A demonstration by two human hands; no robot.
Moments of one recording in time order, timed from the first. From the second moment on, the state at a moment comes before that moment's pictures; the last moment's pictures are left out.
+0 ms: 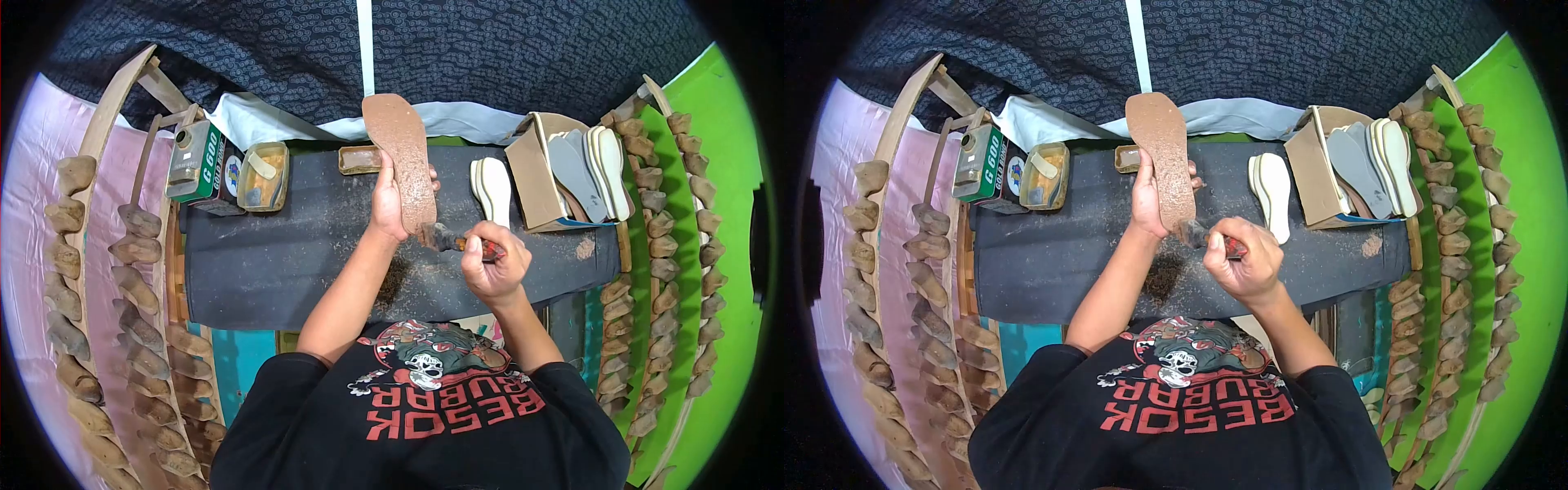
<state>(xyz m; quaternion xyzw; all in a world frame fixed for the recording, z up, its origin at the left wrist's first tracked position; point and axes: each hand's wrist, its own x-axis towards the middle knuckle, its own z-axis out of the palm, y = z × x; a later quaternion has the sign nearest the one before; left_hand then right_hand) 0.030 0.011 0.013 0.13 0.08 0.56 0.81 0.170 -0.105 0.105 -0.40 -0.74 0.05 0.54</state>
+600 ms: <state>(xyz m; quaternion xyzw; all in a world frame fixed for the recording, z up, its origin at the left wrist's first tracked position) 0.030 0.009 0.005 0.15 0.08 0.53 0.83 0.163 -0.086 0.115 -0.43 -0.72 0.06 0.55</state>
